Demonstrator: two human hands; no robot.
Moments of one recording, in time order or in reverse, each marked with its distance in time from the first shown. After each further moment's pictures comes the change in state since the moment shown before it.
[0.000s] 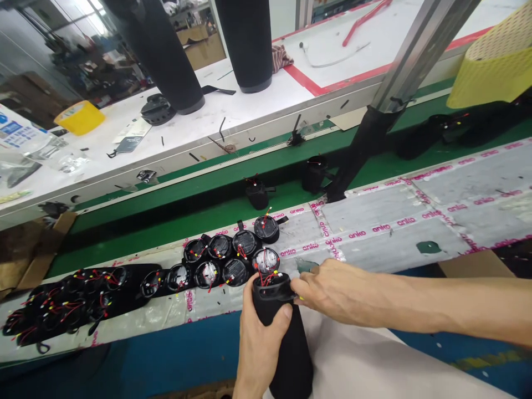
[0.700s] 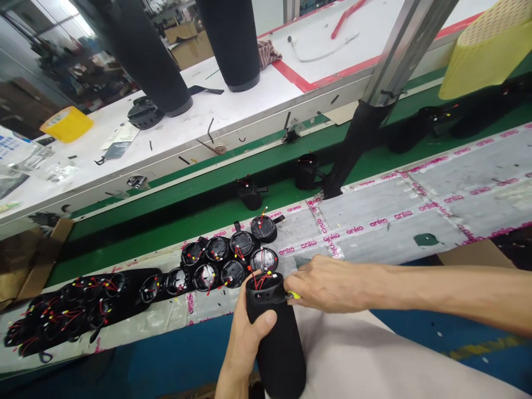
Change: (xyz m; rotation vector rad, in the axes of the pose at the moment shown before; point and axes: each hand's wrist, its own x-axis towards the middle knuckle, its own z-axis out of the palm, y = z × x) left_hand 0.015 -0.011 -0.012 -0.366 -0.224 -0.058; right_hand 0.012 0.016 0.000 0.229 -0.152 0.000
